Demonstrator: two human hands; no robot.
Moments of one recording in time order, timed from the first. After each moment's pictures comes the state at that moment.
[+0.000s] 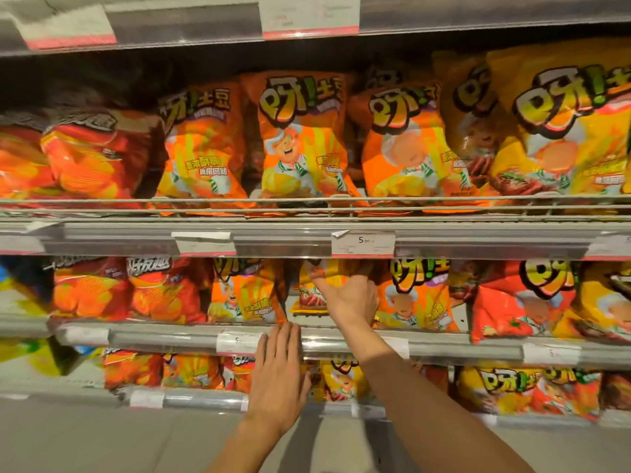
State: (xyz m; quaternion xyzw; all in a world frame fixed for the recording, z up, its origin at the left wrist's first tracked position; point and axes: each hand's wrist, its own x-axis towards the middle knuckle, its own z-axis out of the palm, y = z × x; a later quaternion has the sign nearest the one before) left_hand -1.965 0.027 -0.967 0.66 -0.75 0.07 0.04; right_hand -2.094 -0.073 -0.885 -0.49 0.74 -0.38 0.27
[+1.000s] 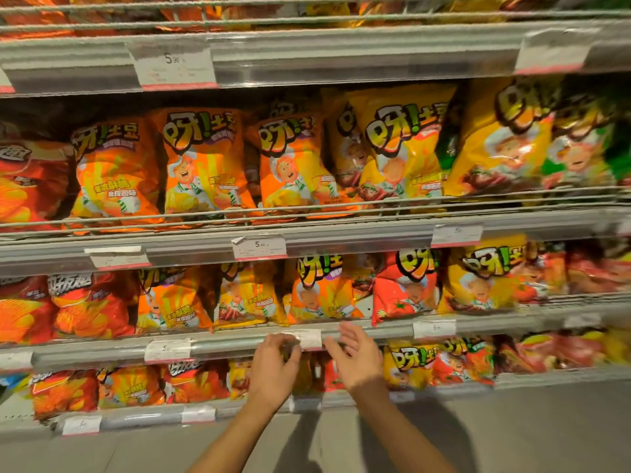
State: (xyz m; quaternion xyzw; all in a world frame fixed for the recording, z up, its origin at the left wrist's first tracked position) left_hand -2.097 0.041 -0.935 0.65 -0.64 -0.22 0.35; right_hand -2.255 0.052 -0.937 -0.45 0.62 -0.49 0.41
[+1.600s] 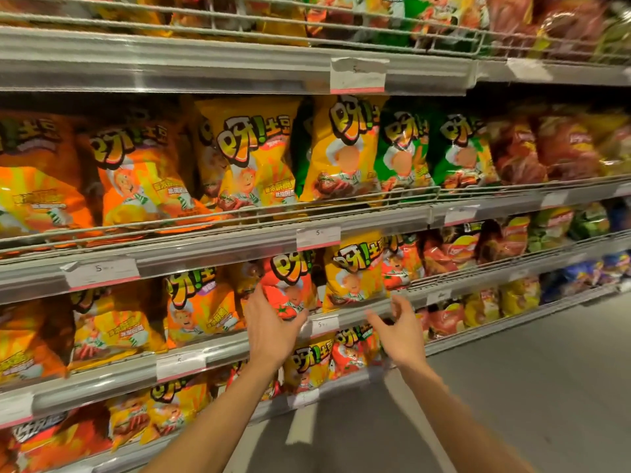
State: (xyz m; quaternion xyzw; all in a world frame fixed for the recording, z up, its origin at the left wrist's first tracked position) left_hand -2.302 0.020 -0.877 0.57 -0.66 -0.25 0.41; right_hand -2.512 0.100 -0.889 -0.38 0.75 -0.50 0.21
